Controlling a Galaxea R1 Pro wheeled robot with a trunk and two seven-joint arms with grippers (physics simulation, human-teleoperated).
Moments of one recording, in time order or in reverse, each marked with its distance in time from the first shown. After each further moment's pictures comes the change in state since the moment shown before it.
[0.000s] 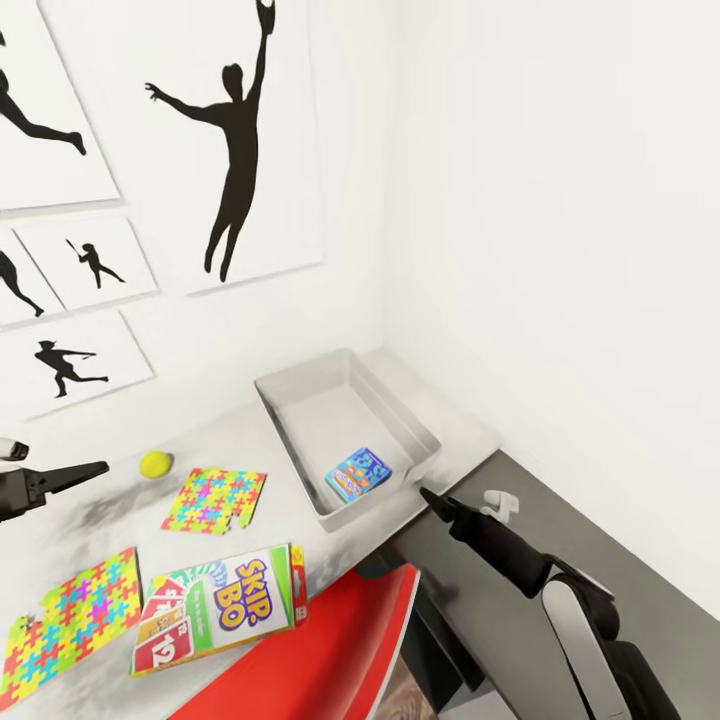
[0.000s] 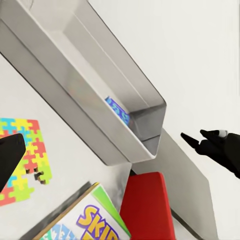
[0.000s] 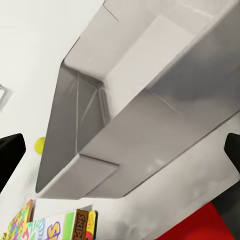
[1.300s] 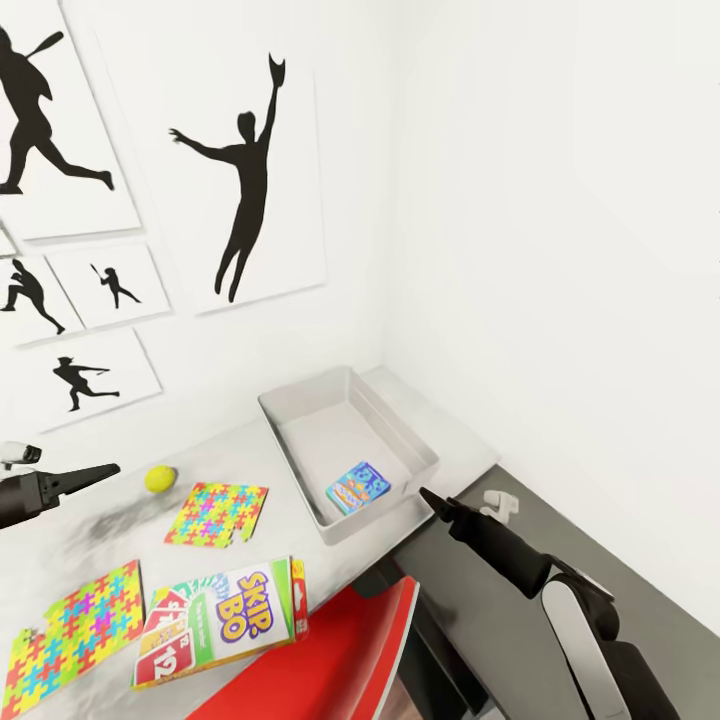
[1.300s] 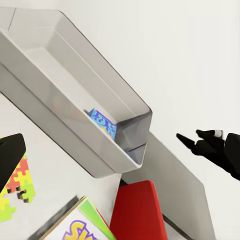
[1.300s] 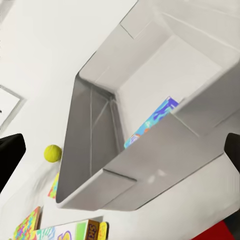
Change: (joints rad) left arm 0.000 -0.040 0.000 0.000 -0.002 -0.024 0.000; right arm 0.000 0.001 0.000 0.003 0.000 -0.003 0.000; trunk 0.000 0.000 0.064
